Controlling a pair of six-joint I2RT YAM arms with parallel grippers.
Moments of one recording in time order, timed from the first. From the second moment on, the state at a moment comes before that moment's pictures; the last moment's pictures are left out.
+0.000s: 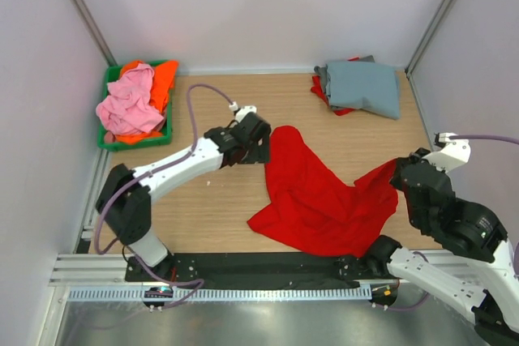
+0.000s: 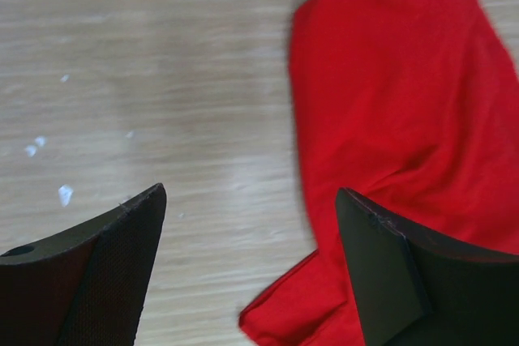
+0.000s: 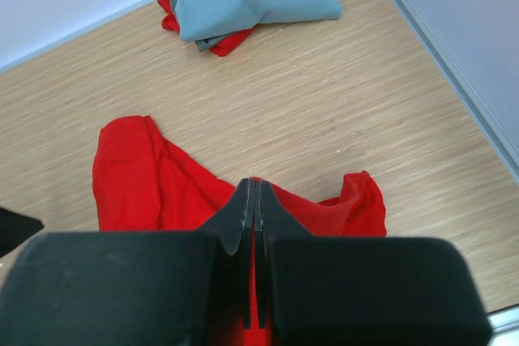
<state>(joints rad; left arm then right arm) -0.80 1.60 1.24 -0.64 -0.36 -0.68 0.76 0.58 1.13 -1.10 0.92 0.71</state>
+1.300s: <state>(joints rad) -0.95 2.36 1.98 -0.77 -0.41 -0.56 0.76 0.53 1.14 -1.16 0.96 0.73</state>
